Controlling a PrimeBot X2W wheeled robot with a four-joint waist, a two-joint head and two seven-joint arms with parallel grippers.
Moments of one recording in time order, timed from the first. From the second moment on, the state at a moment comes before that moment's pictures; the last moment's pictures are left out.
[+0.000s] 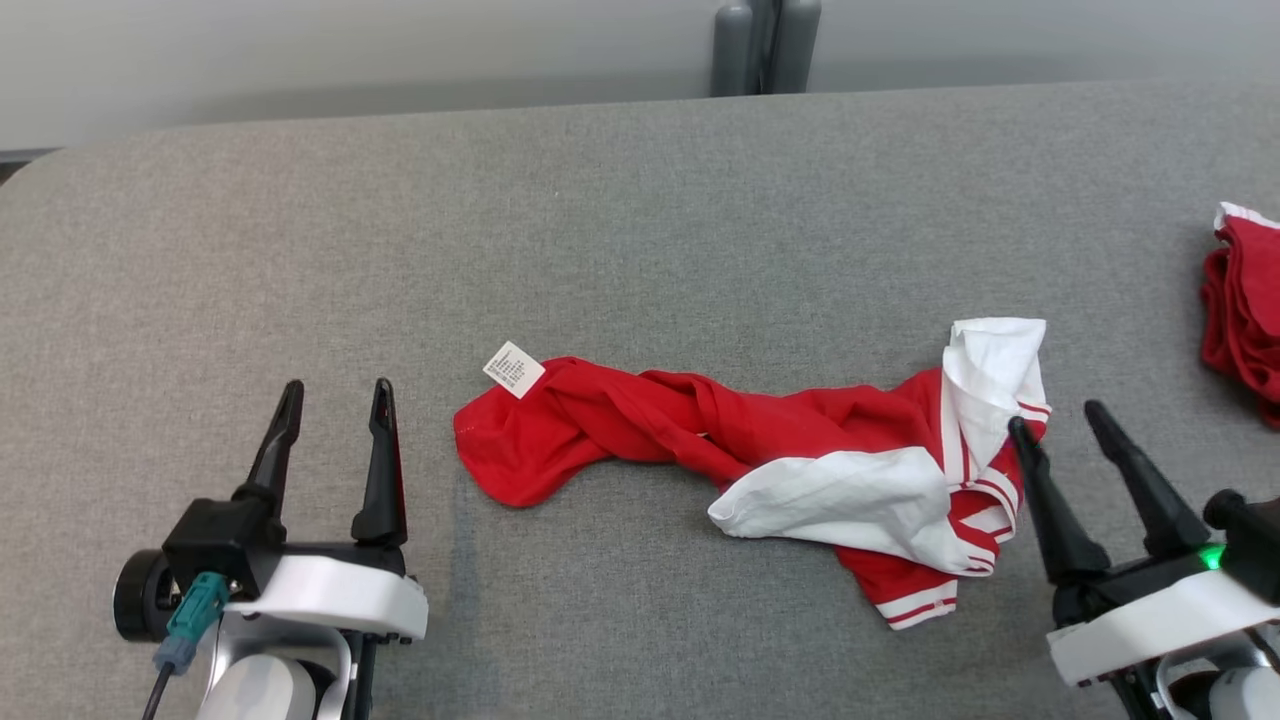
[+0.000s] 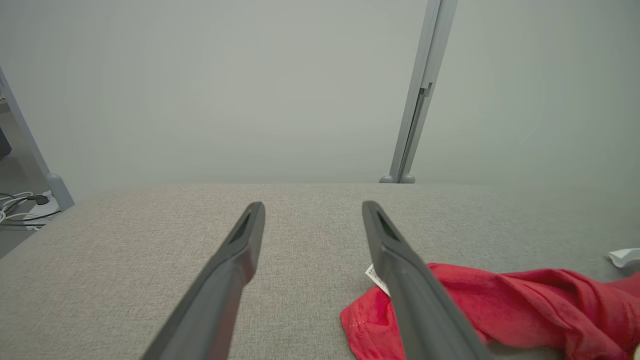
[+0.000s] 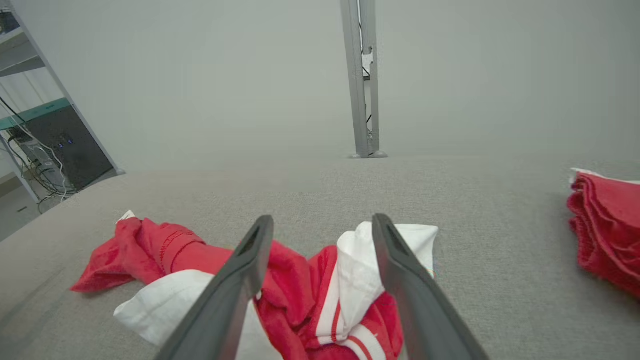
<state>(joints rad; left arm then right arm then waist) -0.14 0.21 -0.26 0.06 -0.37 0.23 -0.20 -0.05 -0.26 0.16 0.01 0.43 0.13 -0.12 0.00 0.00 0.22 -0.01</state>
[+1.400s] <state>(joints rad) -0.25 0.20 -0.33 0.24 -0.49 0.17 0.07 -0.03 -0.21 0.09 -0.10 0.37 0.13 -0.08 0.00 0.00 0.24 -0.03</state>
